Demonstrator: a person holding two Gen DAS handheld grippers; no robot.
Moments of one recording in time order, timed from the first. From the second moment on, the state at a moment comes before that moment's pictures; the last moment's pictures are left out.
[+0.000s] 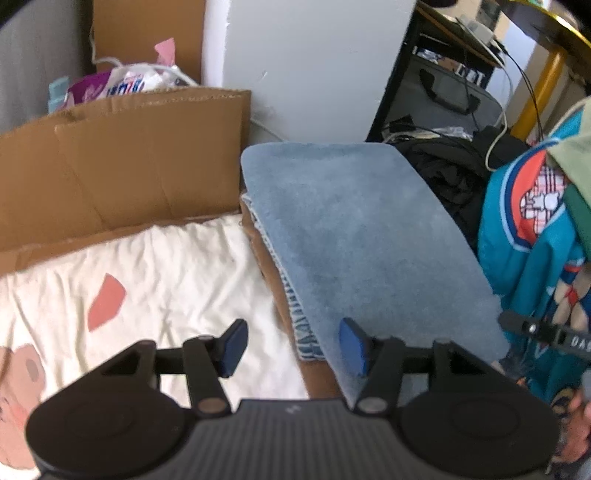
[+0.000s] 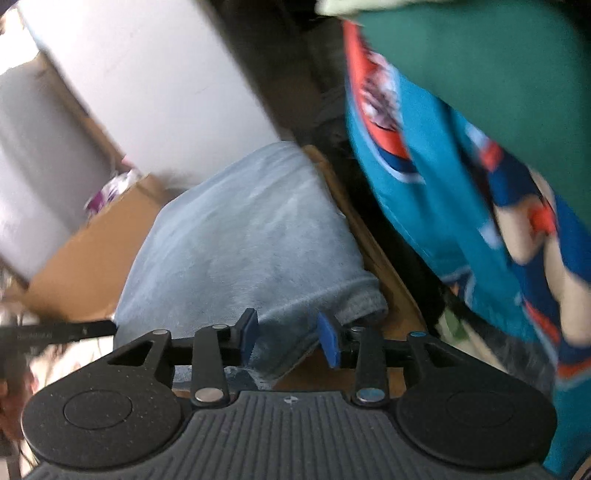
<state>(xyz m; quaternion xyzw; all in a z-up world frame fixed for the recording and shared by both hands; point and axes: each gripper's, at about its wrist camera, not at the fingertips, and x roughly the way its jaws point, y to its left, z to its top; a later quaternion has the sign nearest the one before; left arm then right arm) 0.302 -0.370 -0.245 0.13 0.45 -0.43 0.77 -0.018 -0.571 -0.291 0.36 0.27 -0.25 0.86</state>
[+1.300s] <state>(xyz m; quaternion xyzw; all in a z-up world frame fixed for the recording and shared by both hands) 0.299 -0.350 -0.276 0.00 0.53 -0.45 0.71 -0.058 -0.579 -0.378 0.65 0.10 -0.21 0.72</state>
